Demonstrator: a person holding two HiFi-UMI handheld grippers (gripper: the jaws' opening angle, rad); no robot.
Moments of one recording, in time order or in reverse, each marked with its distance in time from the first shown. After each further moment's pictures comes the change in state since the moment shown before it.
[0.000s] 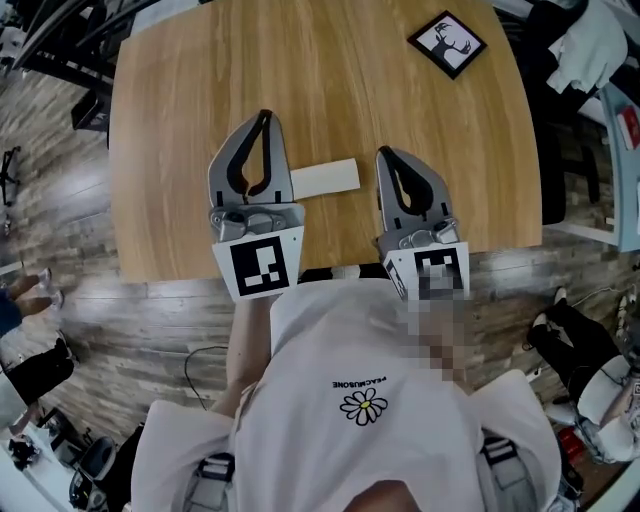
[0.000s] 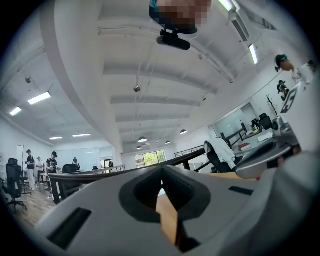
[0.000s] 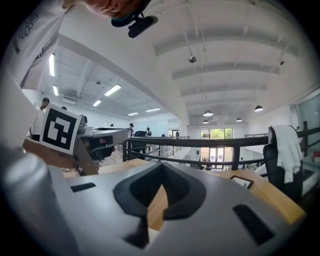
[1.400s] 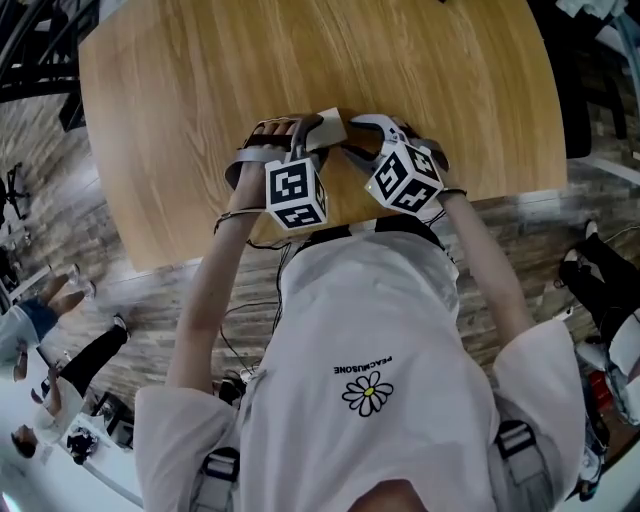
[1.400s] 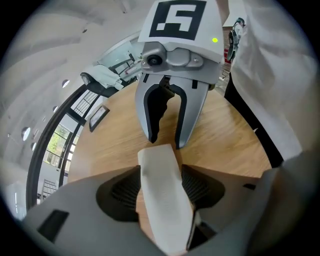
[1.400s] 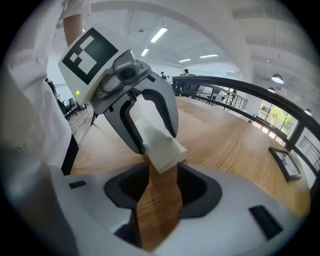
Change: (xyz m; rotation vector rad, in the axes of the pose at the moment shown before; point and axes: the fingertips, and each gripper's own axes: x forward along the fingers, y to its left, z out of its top) left arm -0.056 -0.174 -0.265 0.853 0.741 -1.080; right arm -0.005 0.042 -0.256 -0.282 0.648 0.585
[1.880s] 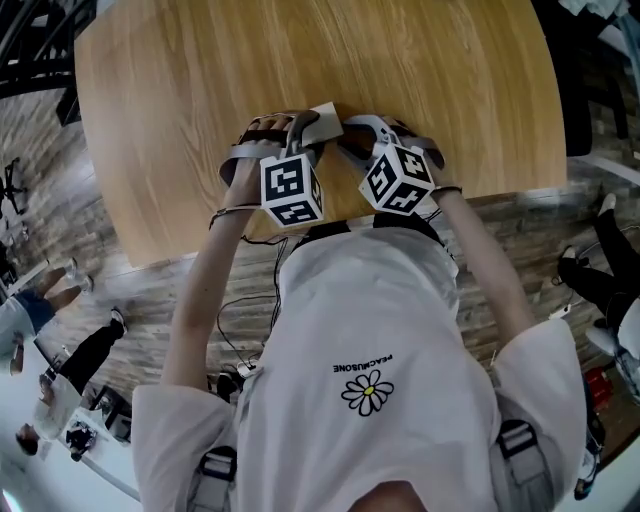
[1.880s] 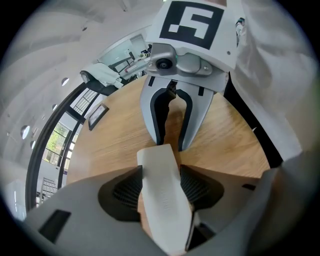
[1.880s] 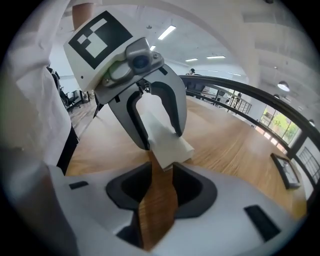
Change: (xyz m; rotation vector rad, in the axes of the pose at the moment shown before) left arm 0.002 -0.001 0.001 -0.009 0.018 -0.008; right arm 0.006 0.009 -0.008 -0.078 0.016 0.003
